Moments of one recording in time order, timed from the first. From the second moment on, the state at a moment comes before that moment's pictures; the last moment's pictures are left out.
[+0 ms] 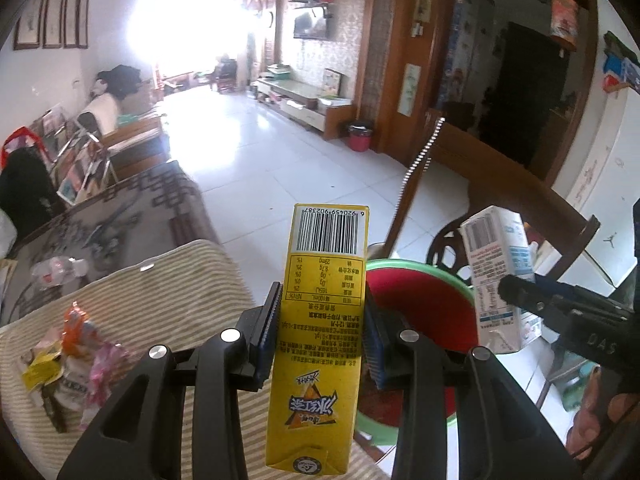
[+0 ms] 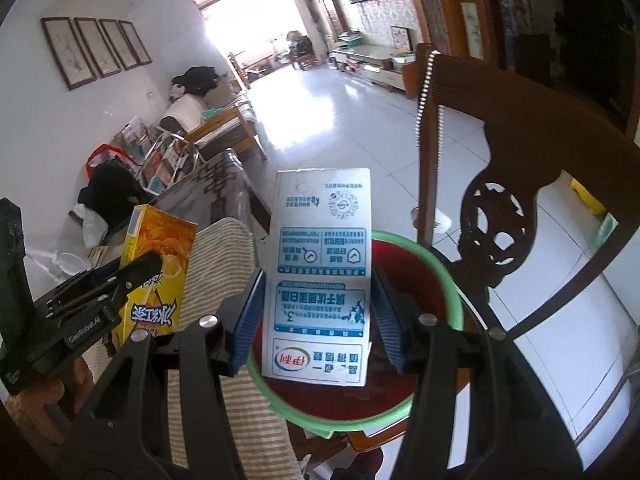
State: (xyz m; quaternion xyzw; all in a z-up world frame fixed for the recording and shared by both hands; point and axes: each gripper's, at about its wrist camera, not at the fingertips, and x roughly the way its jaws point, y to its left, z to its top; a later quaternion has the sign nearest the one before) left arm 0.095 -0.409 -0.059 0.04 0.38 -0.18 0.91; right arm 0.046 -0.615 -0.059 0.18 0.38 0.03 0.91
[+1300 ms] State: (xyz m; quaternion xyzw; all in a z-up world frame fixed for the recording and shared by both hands) left arm 0.080 -0.303 -0.099 0.03 0.42 -0.10 0.90; right arm 0.073 -0.566 -0.087 0.18 0.43 0.05 0.88
